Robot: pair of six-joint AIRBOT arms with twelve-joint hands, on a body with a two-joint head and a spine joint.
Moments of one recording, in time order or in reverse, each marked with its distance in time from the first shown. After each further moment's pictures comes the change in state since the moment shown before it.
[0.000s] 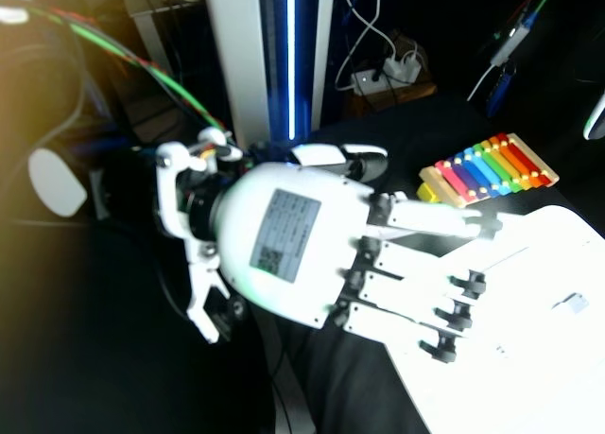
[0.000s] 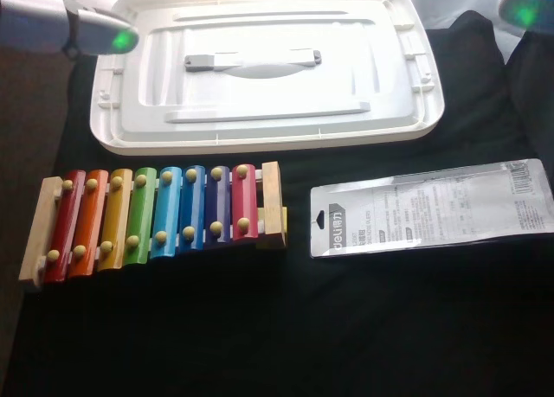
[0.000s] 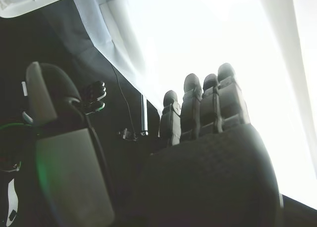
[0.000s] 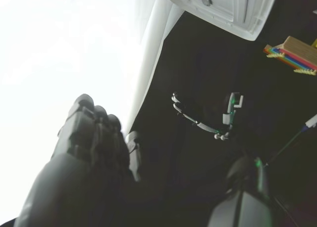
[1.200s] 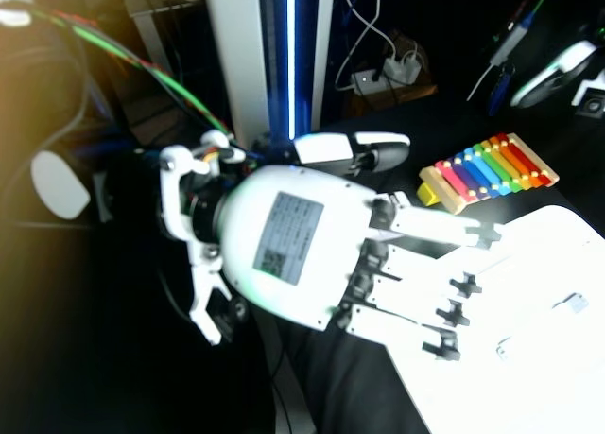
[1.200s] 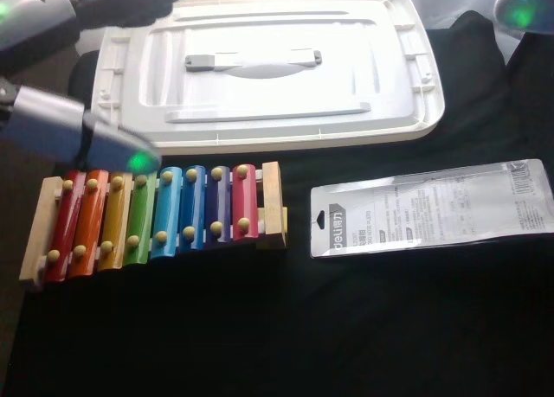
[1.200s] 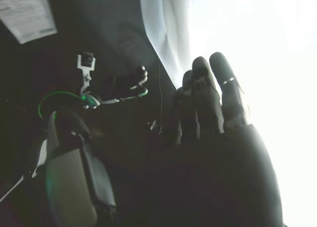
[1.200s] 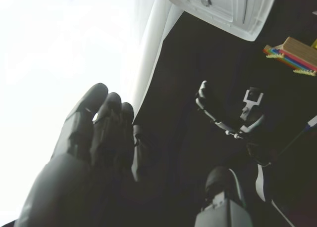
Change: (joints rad) left arm 0.225 0.000 -0.024 0.254 -0.161 -0.436; right arm 0.000 -0.014 0.013 -0.002 -0.002 0.001
